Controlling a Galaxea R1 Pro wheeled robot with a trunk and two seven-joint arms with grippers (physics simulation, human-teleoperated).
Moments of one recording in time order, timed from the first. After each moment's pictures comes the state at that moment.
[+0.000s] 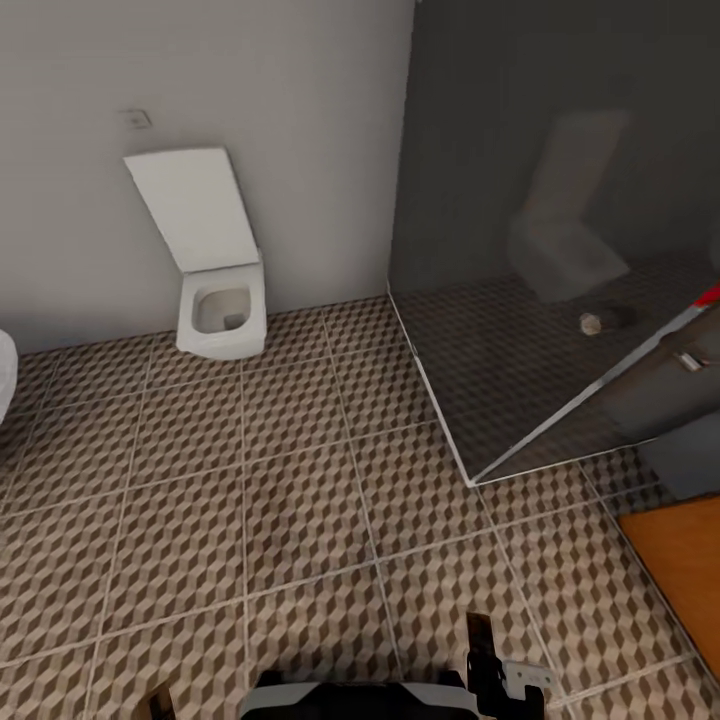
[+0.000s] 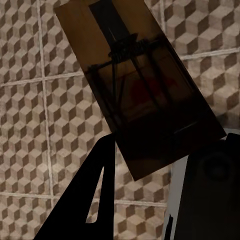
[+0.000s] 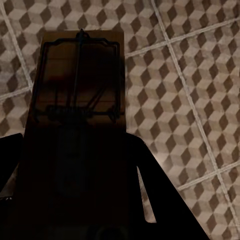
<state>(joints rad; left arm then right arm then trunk) -0.30 0.04 -0.41 0.07 0.52 -0.77 0.22 -0.44 0.02 -0.12 -0.01 0.05 -0.66 -0.12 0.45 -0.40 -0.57</state>
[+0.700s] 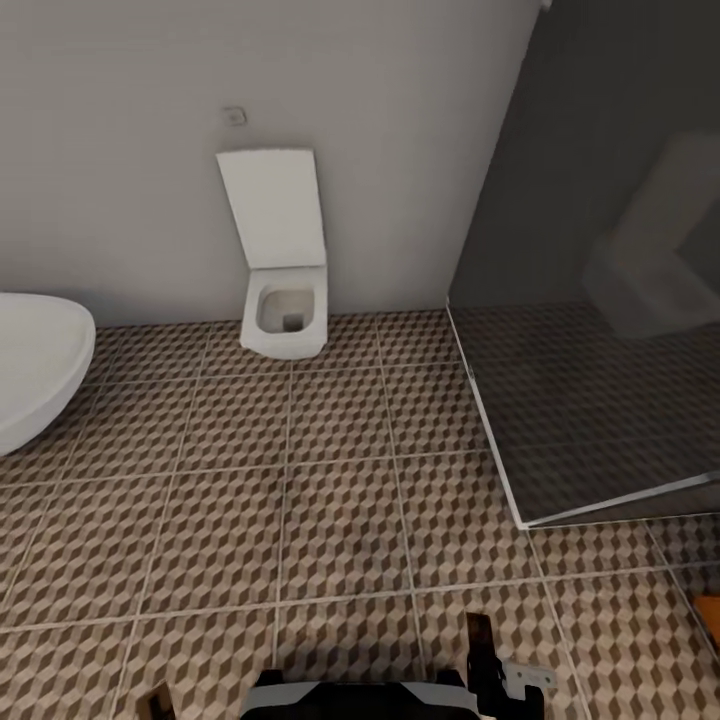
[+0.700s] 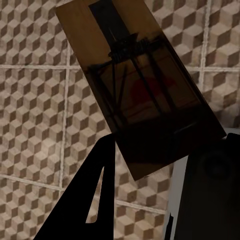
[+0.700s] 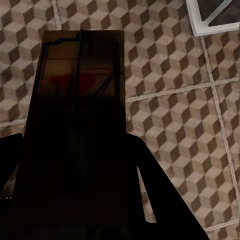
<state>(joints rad) -0.30 0.04 -0.41 0.07 0.52 -0.77 0.22 -0.44 0.02 -0.12 -0.01 0.05 -0.66 -0.12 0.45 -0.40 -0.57</state>
